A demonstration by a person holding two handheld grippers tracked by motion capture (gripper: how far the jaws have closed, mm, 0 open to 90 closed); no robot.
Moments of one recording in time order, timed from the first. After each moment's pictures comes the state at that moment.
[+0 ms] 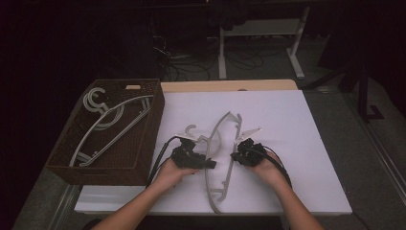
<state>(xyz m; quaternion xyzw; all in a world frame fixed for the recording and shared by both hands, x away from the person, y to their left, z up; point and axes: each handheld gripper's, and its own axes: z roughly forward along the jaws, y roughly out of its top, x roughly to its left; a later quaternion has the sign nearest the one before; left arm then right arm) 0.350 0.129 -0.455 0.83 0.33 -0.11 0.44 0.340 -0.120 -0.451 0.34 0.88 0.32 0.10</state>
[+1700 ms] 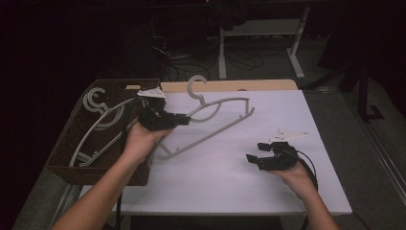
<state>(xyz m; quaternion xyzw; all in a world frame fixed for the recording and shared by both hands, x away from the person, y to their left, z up) 0.366 0.194 -0.298 0.82 0.34 0.05 0.47 0.305 -0.194 -0.421 0.38 0.80 0.45 0.11</state>
